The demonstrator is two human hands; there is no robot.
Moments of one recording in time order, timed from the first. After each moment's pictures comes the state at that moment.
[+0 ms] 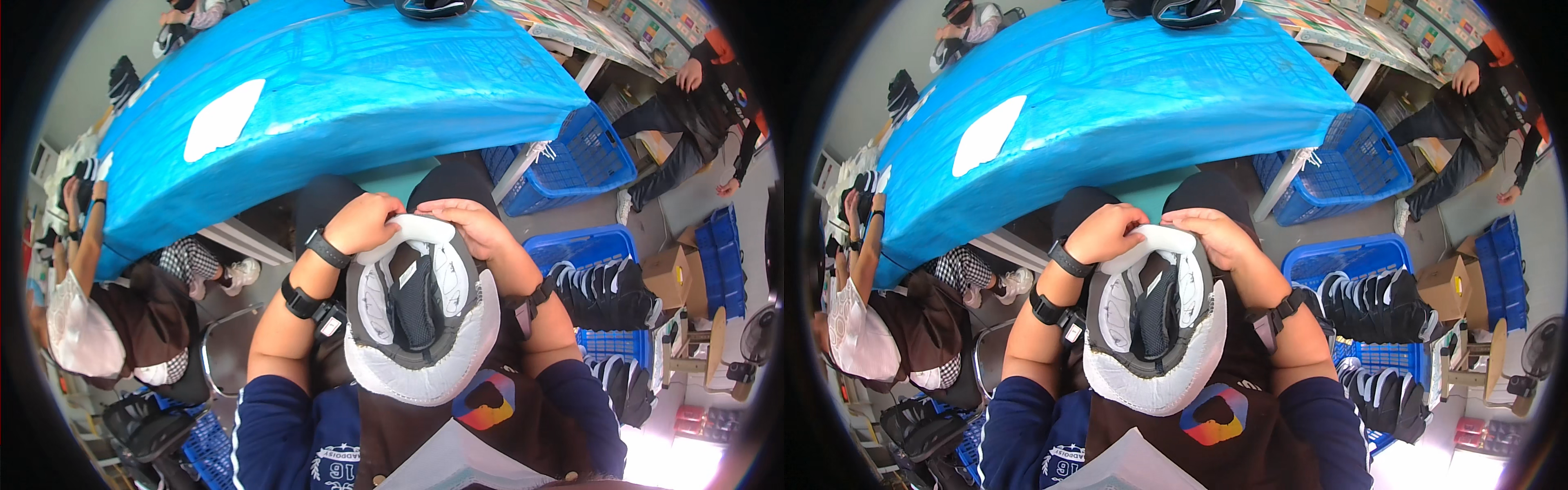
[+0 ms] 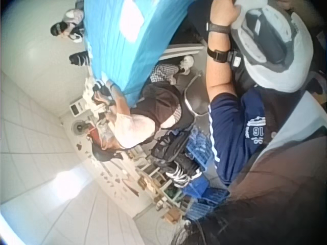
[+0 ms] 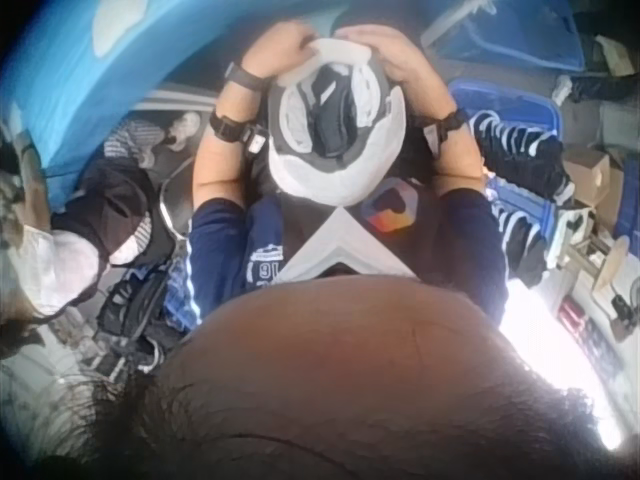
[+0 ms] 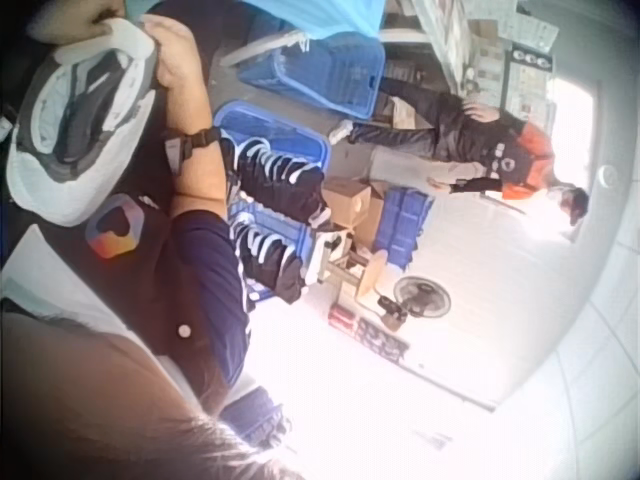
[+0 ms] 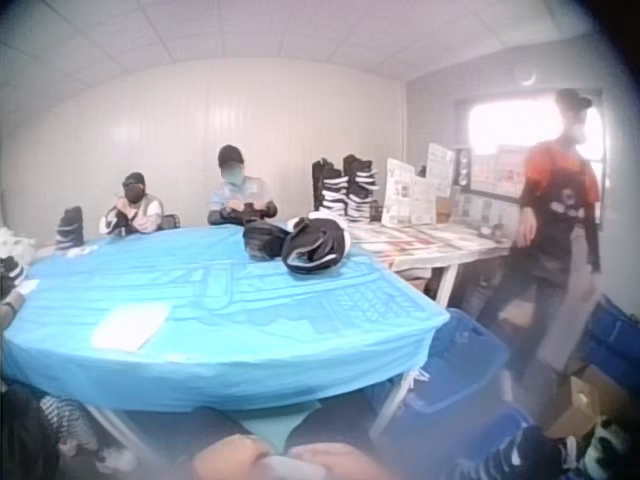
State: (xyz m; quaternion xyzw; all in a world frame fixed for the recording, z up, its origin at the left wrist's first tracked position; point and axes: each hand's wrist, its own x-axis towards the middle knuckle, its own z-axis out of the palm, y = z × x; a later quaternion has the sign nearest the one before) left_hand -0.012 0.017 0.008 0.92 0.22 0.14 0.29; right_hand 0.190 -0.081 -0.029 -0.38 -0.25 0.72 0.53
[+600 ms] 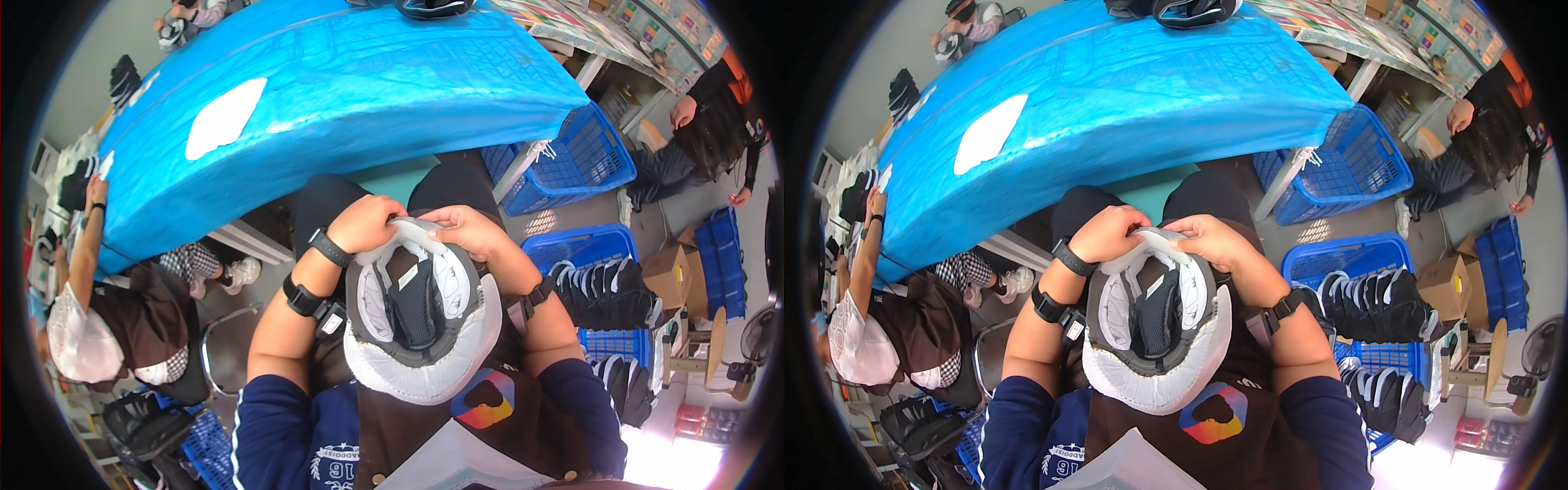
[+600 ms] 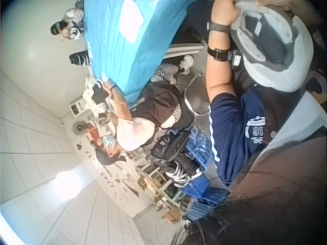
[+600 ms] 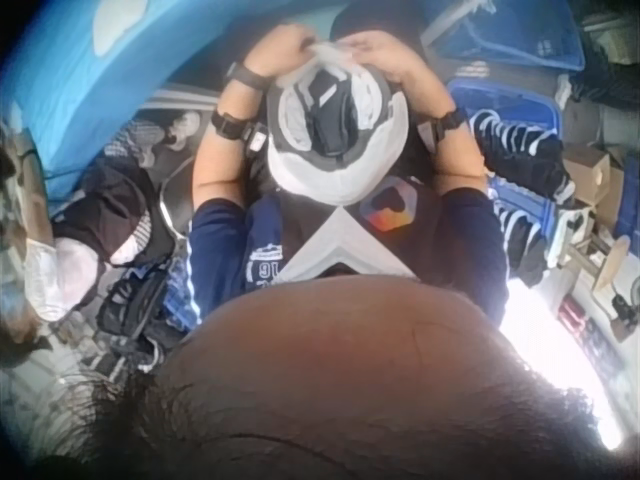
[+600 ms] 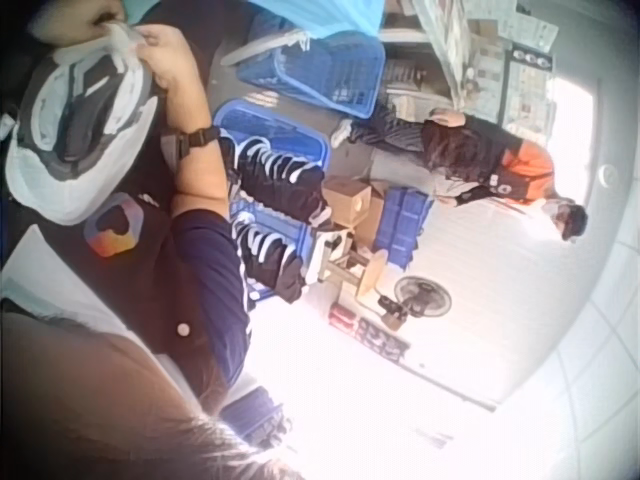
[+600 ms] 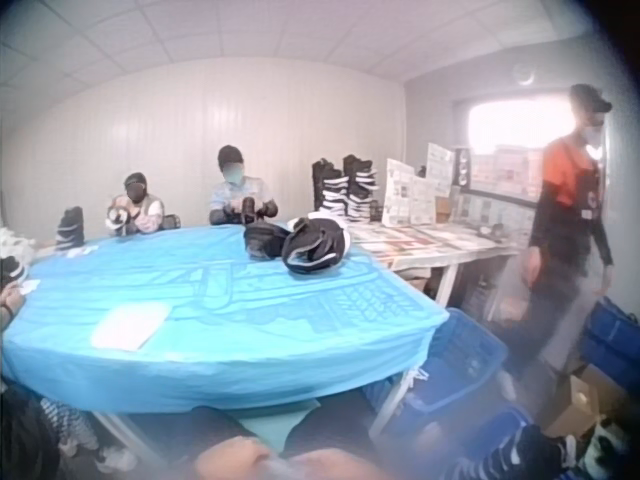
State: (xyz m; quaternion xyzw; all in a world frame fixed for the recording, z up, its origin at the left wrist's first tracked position) left_hand -0.012 0.017 0.003 0.92 0.22 0.11 0.29; right_hand 0.189 -0.084 -0.031 -0.44 -0.38 0.70 0.41
